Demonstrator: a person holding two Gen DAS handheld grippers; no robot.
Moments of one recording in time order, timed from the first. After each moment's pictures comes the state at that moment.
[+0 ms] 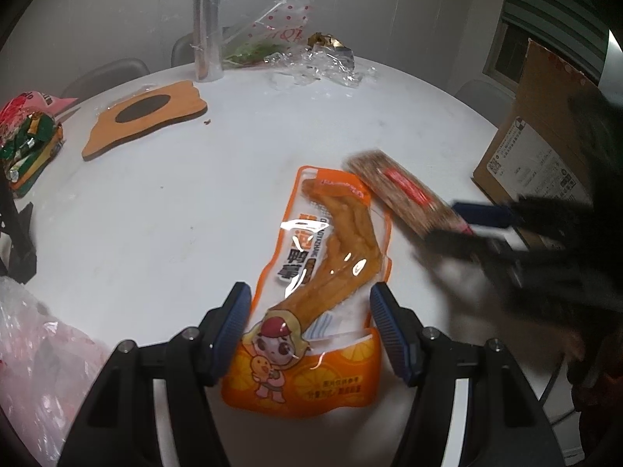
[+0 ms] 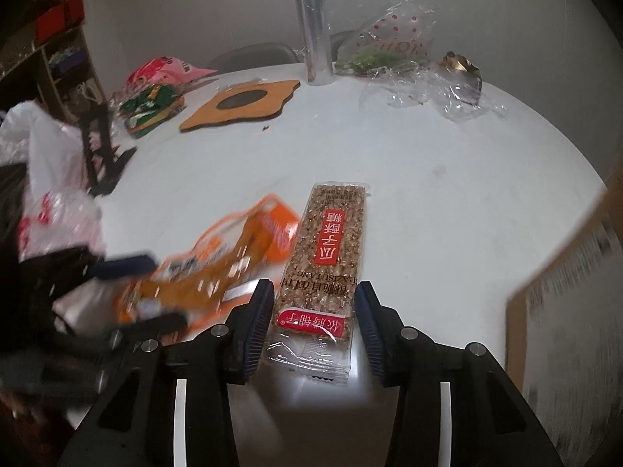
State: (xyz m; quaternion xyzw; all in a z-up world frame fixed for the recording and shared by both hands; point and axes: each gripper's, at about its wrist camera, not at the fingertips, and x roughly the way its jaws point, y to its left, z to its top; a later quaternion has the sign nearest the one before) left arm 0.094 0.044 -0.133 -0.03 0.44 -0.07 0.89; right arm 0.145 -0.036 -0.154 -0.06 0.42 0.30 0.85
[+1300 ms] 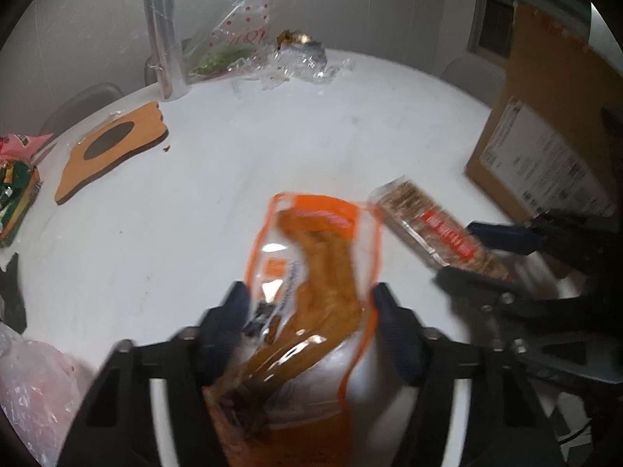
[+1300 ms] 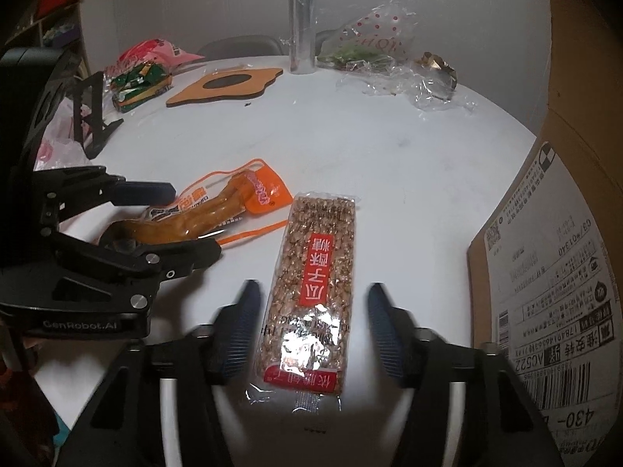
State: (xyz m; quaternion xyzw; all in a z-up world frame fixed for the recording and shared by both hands) left arm 0.121 0.012 -0.135 0.02 0.44 -0.09 0.89; right arm 0.118 -0.062 -0.169 -0.11 0.41 0.25 0.87
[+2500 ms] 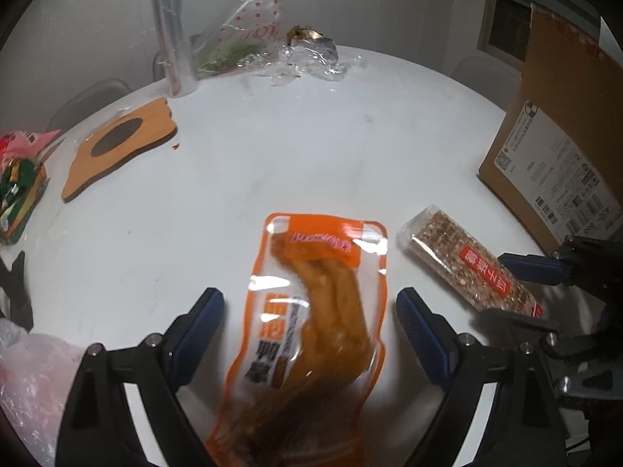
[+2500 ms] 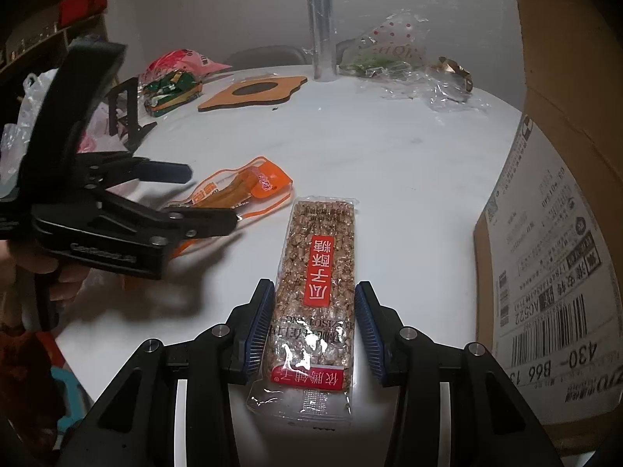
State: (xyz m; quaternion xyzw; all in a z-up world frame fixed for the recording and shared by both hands) left arm 0.134 0.015 -0.139 0.03 0.45 -0.07 0.89; right arm 0.096 -0.085 -0.170 -0.08 0.39 0.31 0.86
